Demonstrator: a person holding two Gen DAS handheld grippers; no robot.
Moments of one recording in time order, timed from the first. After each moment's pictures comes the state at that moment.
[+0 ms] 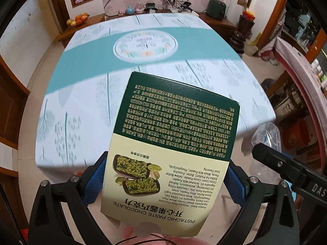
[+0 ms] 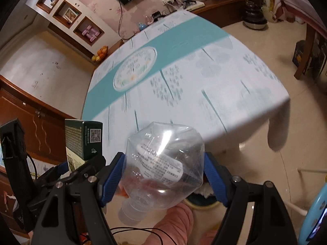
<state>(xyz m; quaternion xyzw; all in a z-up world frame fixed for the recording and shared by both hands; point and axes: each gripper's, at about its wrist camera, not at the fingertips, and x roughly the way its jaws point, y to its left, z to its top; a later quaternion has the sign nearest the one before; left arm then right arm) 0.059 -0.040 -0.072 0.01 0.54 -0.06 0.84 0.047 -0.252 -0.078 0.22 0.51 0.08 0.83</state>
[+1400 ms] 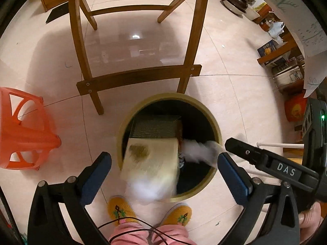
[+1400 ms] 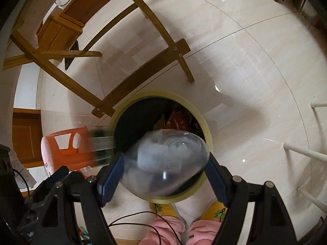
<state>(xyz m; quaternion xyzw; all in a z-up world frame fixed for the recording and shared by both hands) 0.037 -0.012 -0.463 -0.05 0.64 -0.13 0.76 0.009 -0.249 -0.477 0.24 0.64 -0.04 0.73</state>
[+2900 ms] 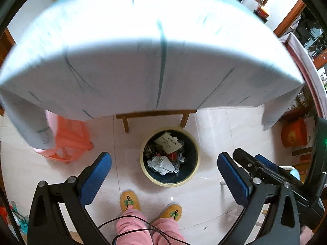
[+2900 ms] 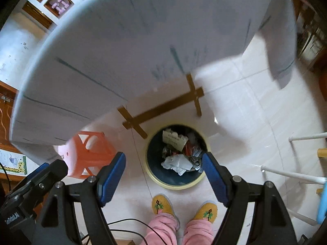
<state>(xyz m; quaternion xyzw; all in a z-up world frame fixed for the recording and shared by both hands) 0.003 0.017 -0.208 -0.07 0.58 -0.05 0.81 -0.009 -0.204 -0.260 0.16 0.58 -0.02 0.80</state>
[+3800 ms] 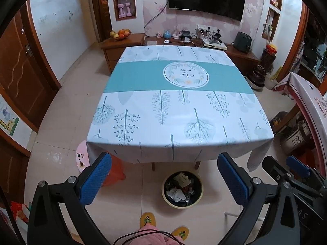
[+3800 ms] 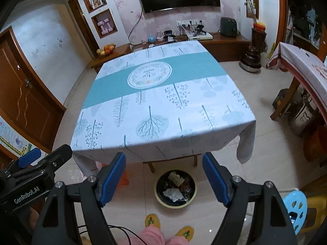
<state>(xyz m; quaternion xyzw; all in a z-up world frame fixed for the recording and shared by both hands) -0.041 0.020 0.039 -0.04 0.45 0.05 0.89 -0.043 -0.174 0.020 0.05 0.45 0.03 0.89</state>
